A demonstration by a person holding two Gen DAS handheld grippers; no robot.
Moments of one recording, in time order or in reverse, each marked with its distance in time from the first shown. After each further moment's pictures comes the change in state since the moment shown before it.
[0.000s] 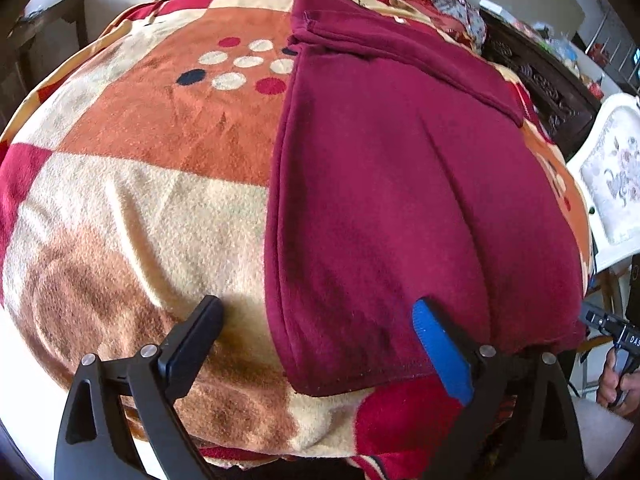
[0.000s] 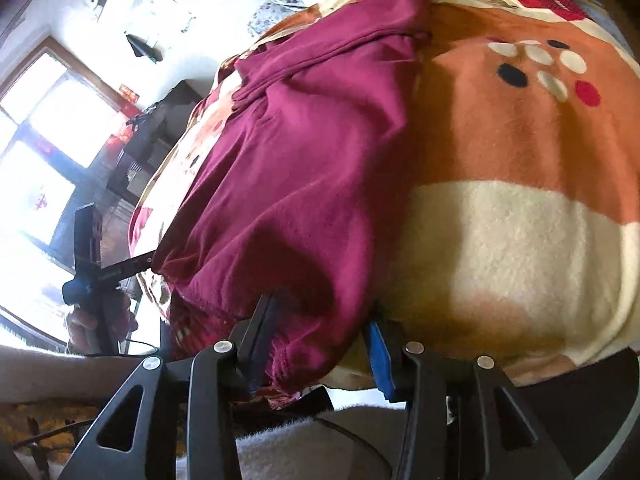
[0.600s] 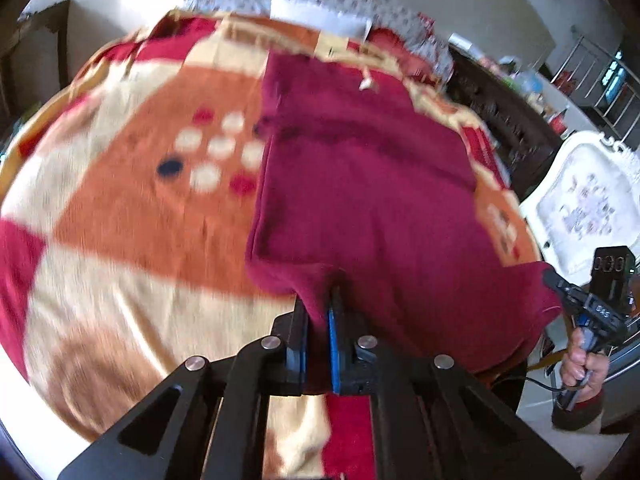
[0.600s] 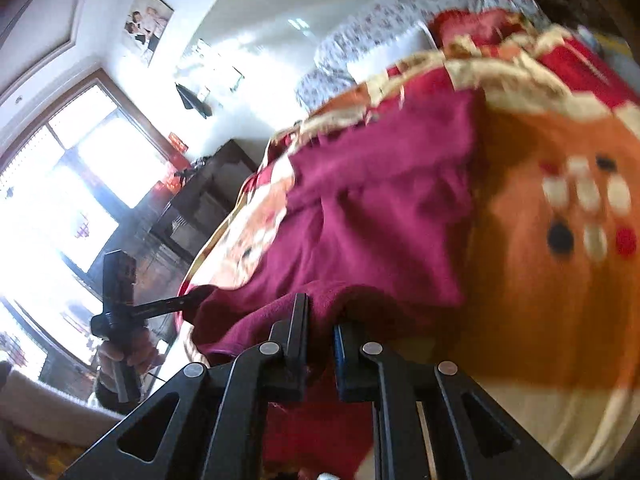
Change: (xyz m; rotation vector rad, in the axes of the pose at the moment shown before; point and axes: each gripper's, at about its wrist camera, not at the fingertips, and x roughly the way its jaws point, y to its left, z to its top) left arm -0.051 0.004 0.067 0.005 -0.123 -0.158; right arm -0.034 0.012 0.095 -0.032 -0.268 0.147
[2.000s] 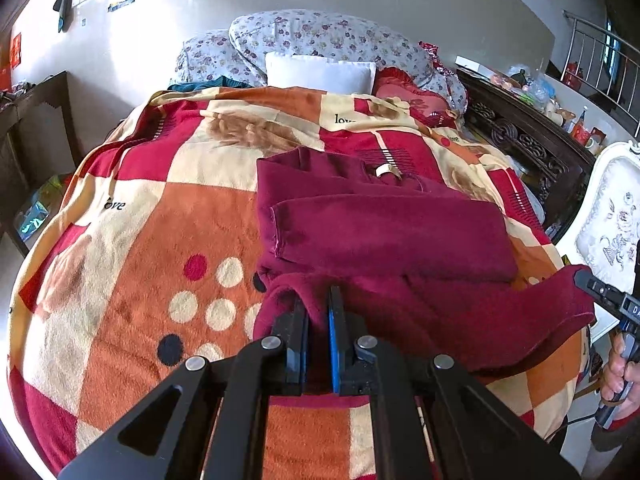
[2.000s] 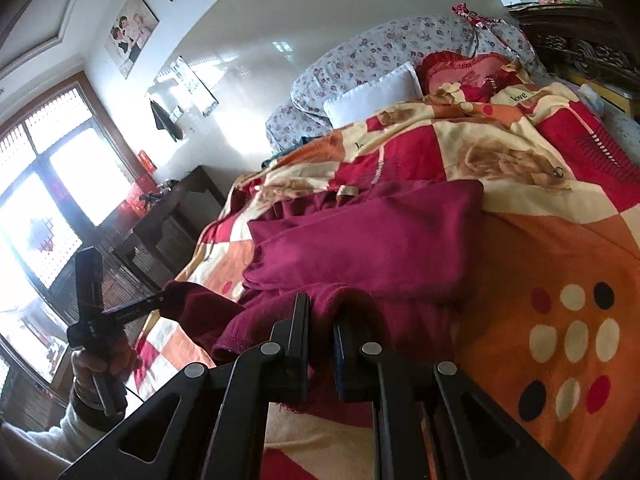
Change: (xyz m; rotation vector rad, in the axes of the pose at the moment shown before) left arm 0.044 -0.023 0.119 0.111 -0.148 0.146; right arm 0.032 -0.008 0.085 -0.035 -0.058 -0.132
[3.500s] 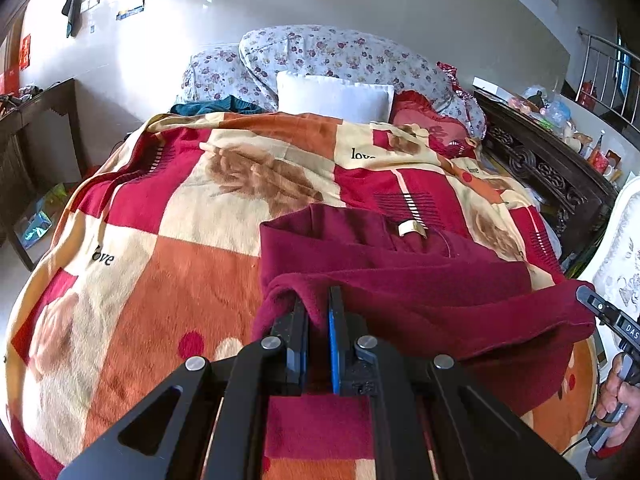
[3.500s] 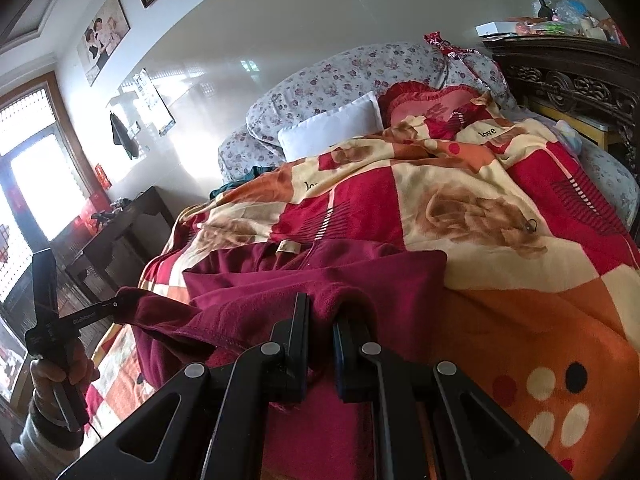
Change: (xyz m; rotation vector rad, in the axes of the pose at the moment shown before) left arm 0.043 0.007 0.068 -0.034 -0.064 0.040; right arm 0.046 -0.026 0.067 -0.040 -0.099 -0.191
